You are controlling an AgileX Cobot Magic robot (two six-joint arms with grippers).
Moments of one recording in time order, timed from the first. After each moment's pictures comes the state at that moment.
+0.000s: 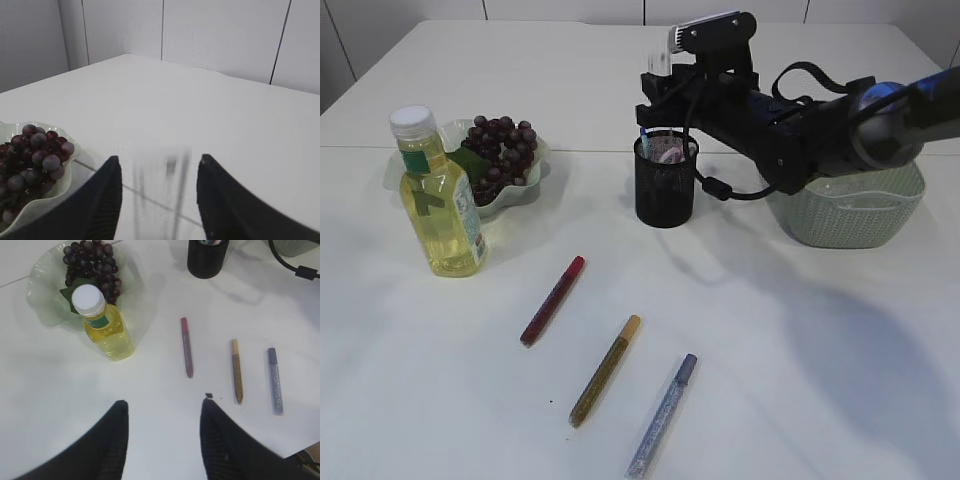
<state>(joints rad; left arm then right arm) -0.56 1.17 -1.47 0.13 1.27 -0.12 0.34 2.19 -1.47 -0.17 -0.56 0.06</state>
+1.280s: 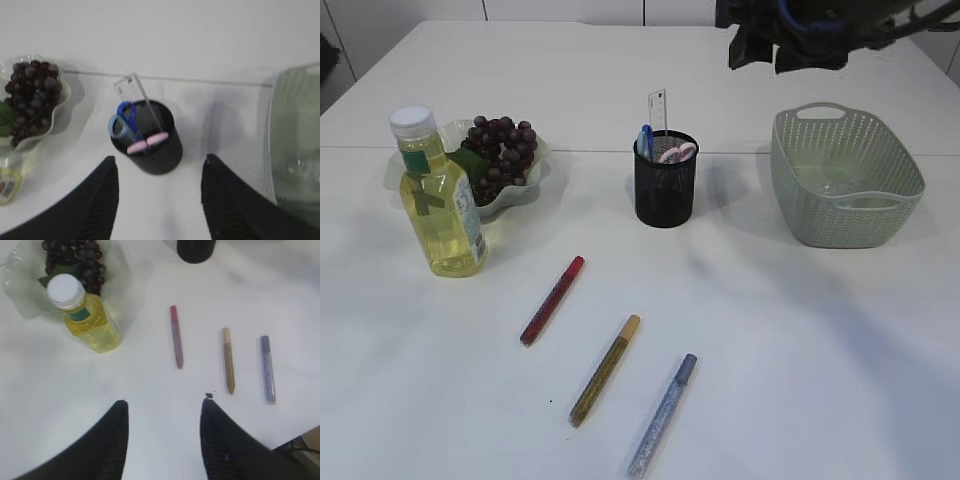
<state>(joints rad) -0.56 1.25 -1.47 0.08 1.27 -0.10 0.34 1.70 -1.47 -0.05 0.53 0.28</state>
